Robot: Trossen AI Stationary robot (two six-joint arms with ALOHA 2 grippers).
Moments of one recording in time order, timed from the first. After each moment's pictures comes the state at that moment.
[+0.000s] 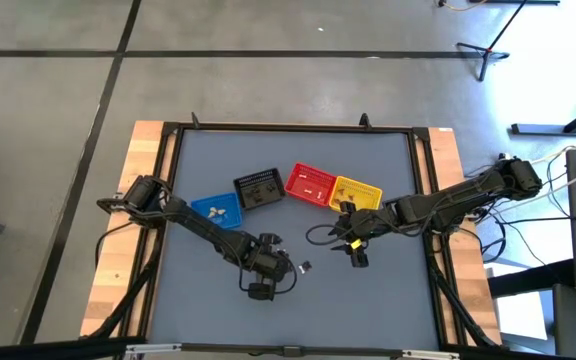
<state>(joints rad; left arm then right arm) -0.37 1.96 1.21 -0.43 -0.12 -0.28 0.26 1.31 0.75 -0.23 0.01 0.10</state>
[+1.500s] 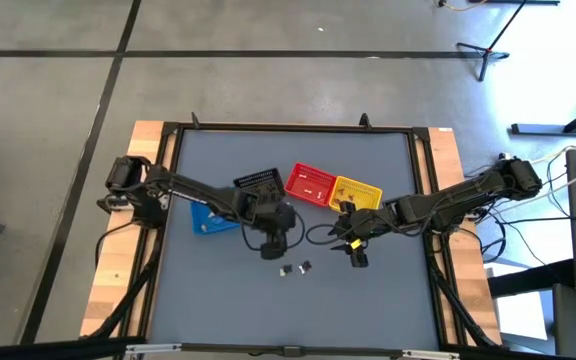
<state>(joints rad) -0.12 1.76 1.21 -0.44 -0.12 -0.19 0.26 1.31 0.75 -0.22 0.01 0.10</state>
